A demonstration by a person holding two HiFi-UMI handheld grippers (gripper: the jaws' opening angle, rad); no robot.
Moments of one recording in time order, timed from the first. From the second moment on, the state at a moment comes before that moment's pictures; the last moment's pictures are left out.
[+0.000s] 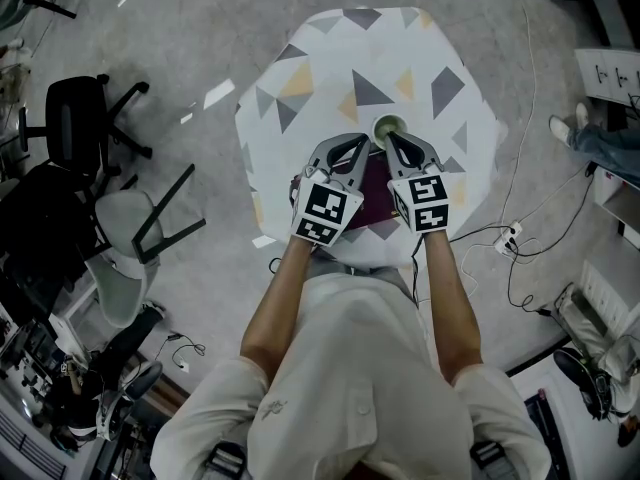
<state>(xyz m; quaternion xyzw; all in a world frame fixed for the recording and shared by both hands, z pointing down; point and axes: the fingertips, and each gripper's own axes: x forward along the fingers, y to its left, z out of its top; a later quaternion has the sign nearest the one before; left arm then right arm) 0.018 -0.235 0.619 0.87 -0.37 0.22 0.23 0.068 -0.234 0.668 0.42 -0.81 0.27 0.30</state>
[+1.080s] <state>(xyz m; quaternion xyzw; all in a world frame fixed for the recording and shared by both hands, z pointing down) 0.007 -0.225 0.563 0.88 -0.40 0.19 0.18 0.062 -0.230 0.594 0.44 -0.84 0.20 0.26</state>
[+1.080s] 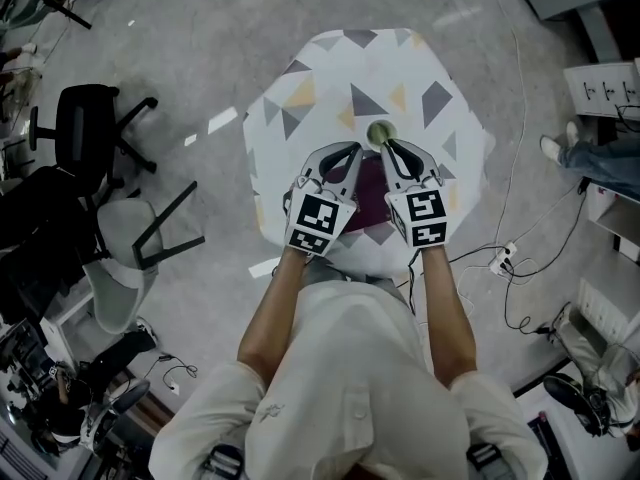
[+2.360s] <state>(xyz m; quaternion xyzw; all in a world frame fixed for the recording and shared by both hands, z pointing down) 0.022 -0.149 0.413 0.88 -0.46 0.12 0.06 0.125 -0.147 0.415 0.48 -0.86 0.06 0.13</state>
